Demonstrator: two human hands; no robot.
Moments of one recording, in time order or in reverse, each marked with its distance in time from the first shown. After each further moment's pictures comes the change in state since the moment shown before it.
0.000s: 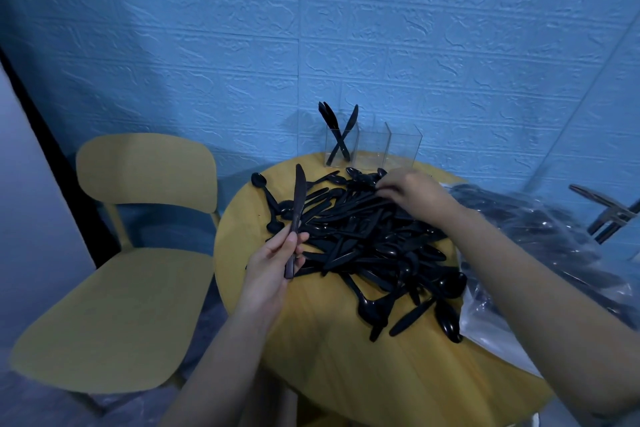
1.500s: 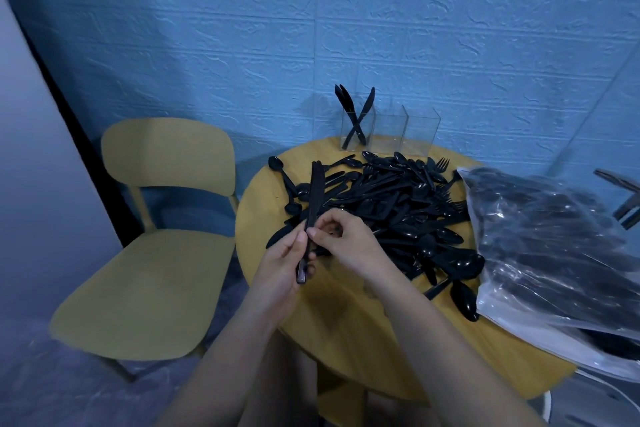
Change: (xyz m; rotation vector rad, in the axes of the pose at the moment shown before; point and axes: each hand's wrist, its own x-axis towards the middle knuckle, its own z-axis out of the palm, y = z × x) left_hand -0.033 0.002 -0.016 0.136 -0.139 0.022; right_hand -0.042 -0.161 0.056 0.834 -0.074 0.392
